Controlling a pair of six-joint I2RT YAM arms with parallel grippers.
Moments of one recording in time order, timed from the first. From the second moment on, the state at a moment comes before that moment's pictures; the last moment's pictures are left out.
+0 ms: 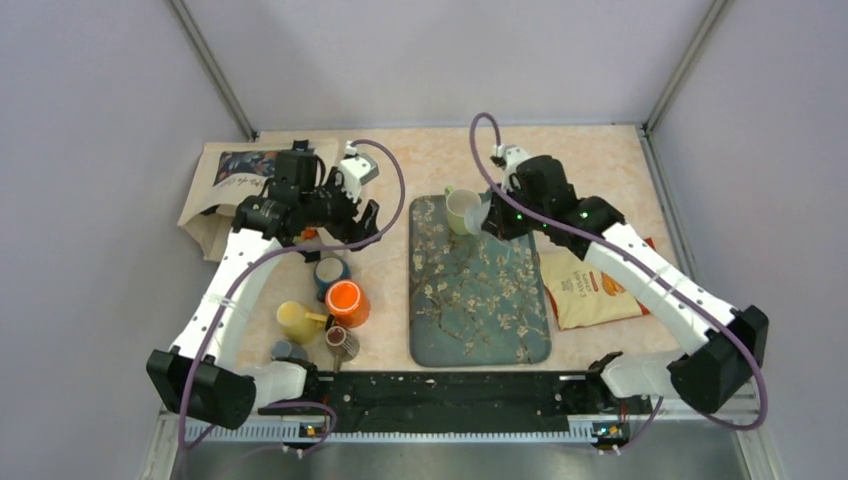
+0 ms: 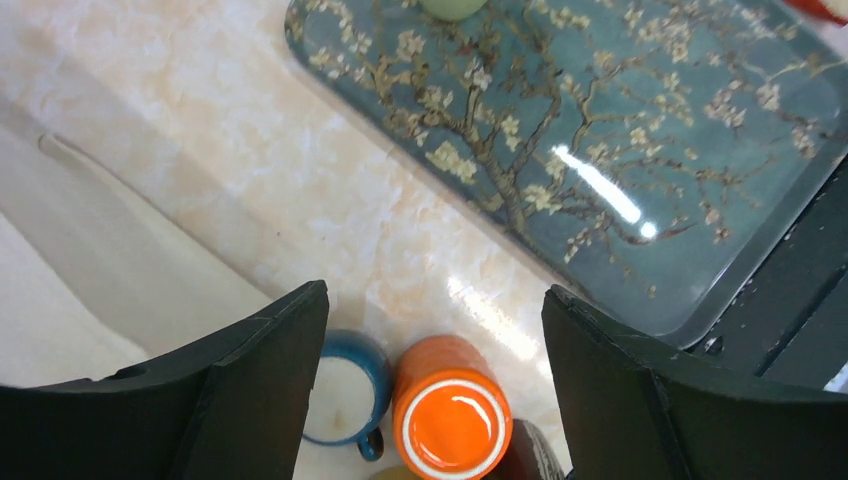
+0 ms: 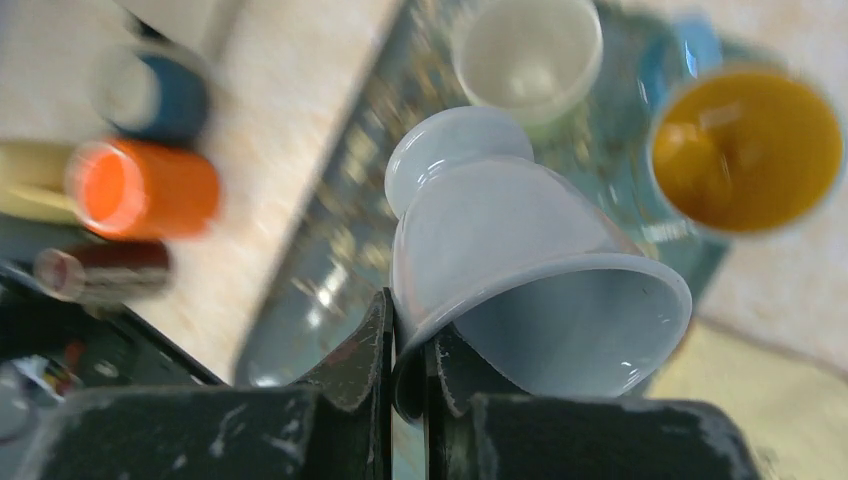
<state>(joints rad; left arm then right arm) -0.24 1.23 1.29 -0.82 0.52 0.35 0.63 1.26 1.24 -0.53 -0.10 0.28</state>
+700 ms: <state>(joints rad) -0.24 1.28 1.16 -0.98 0.24 0.48 0.63 1.60 1.22 -0.87 0.09 0.15</state>
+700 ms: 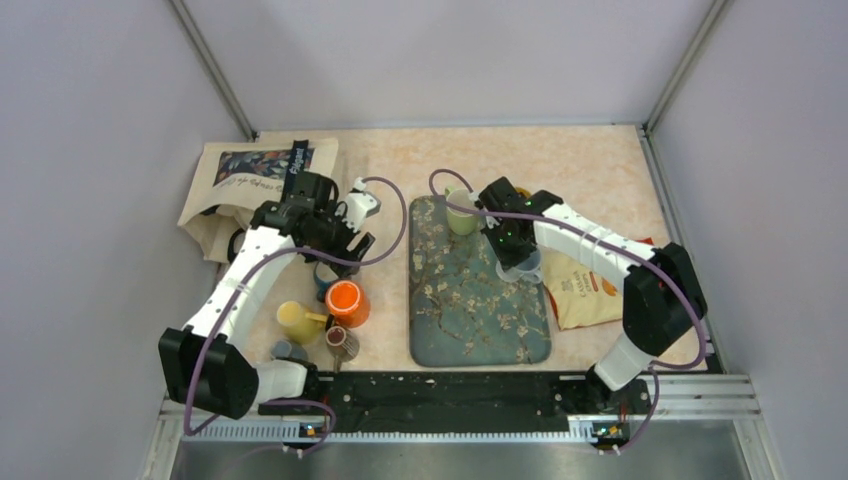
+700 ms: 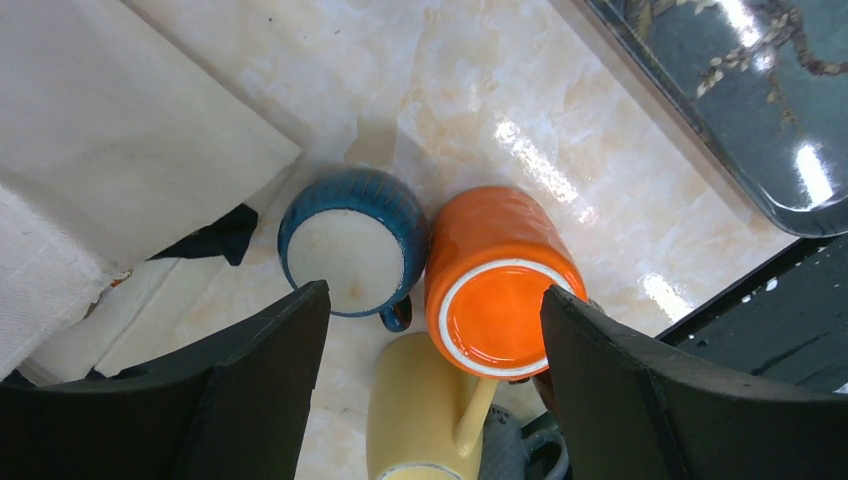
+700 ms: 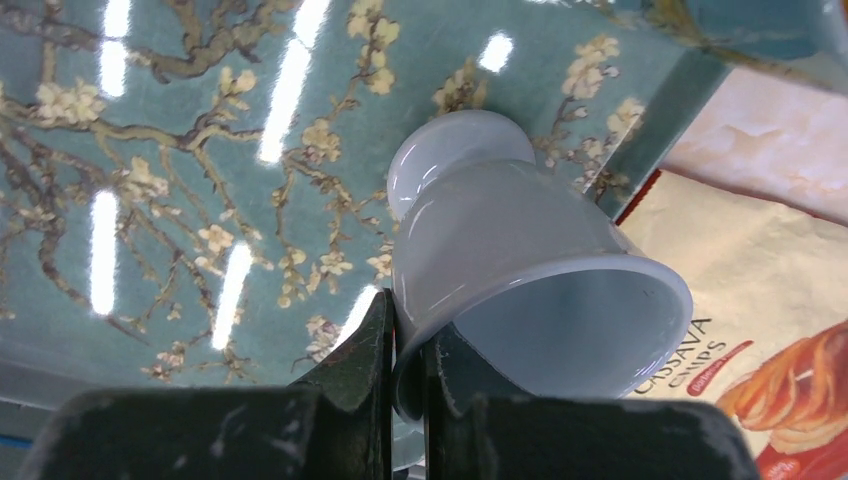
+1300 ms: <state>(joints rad) -0.24 1.28 1.11 -1.03 0.19 0.53 0.63 1.70 1.34 -0.94 0.16 0.11</state>
